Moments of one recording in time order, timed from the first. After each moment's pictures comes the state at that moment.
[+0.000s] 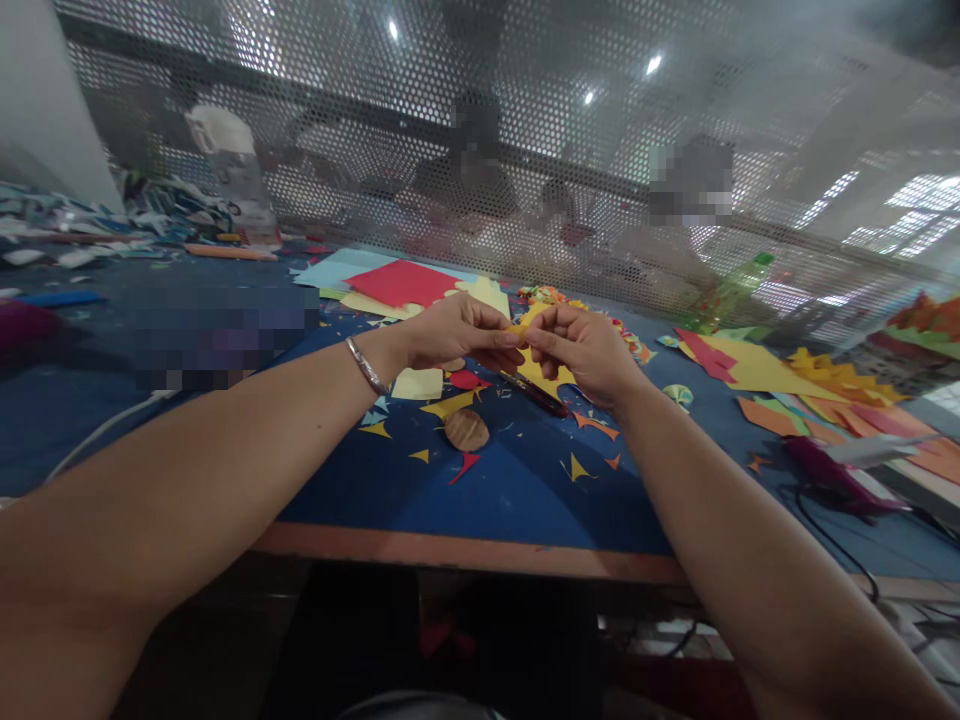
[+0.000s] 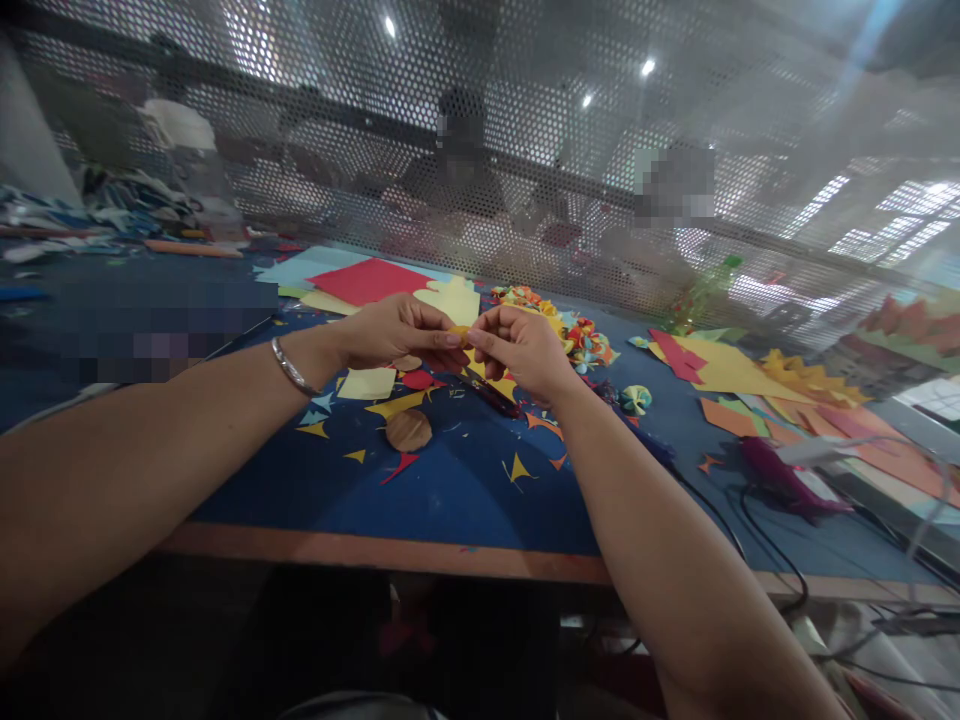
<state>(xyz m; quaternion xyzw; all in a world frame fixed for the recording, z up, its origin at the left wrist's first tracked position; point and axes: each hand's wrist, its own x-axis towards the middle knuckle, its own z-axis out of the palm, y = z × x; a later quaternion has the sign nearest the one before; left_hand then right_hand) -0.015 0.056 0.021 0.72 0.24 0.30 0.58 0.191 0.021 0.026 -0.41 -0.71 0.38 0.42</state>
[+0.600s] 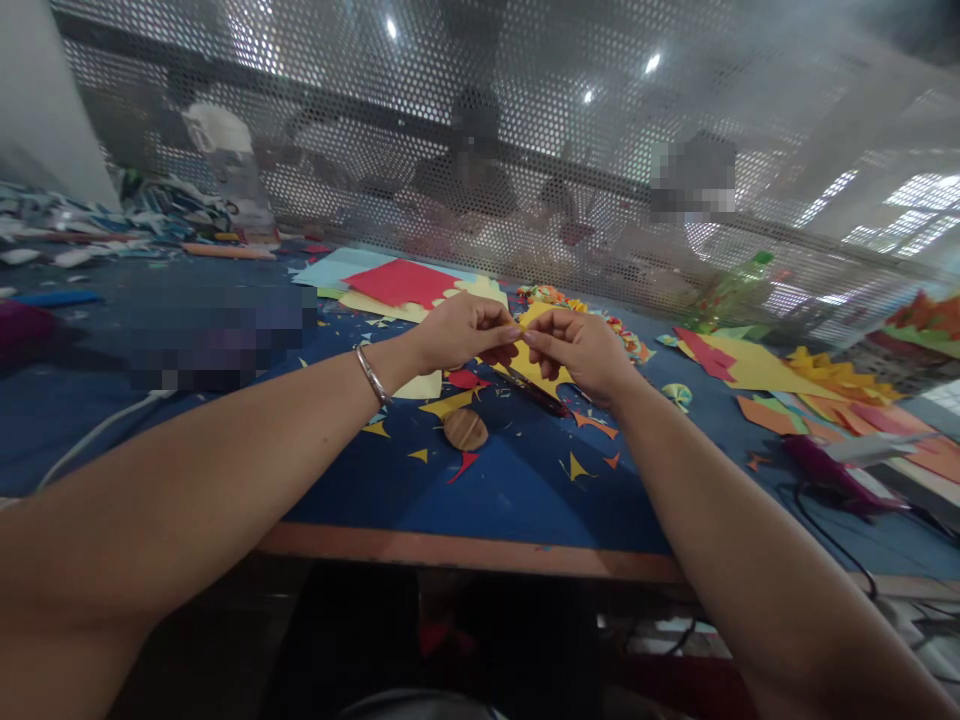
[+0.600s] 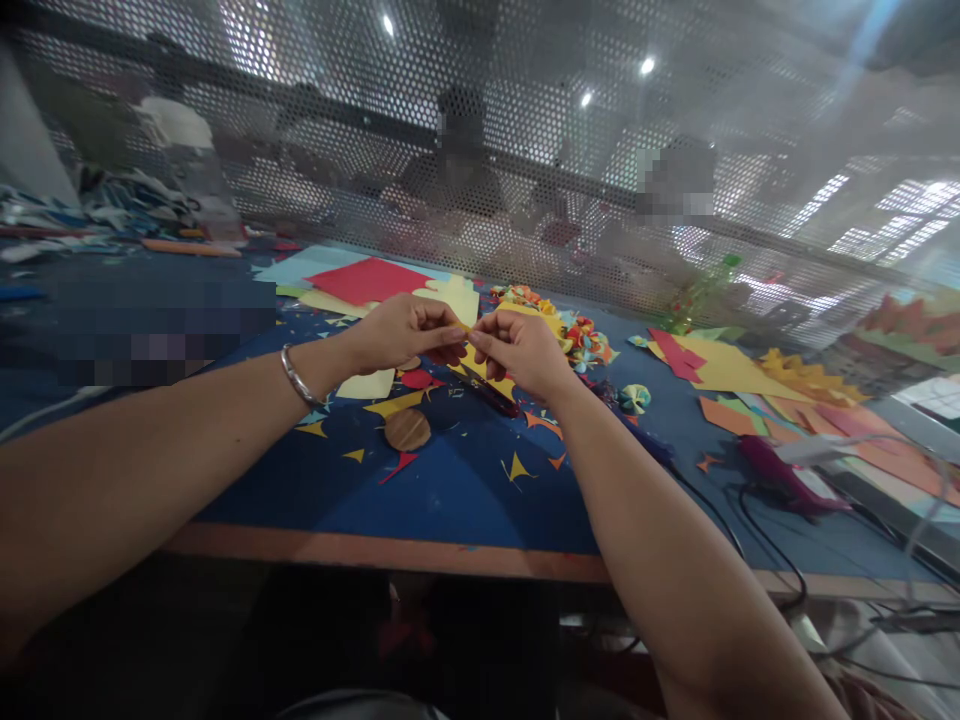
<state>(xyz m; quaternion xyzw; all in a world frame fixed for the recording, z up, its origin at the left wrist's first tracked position) -0.004 0.056 0.013 0.76 0.28 0.37 0.46 0.195 0.026 0.022 -0.44 -0.72 0.35 0.40</state>
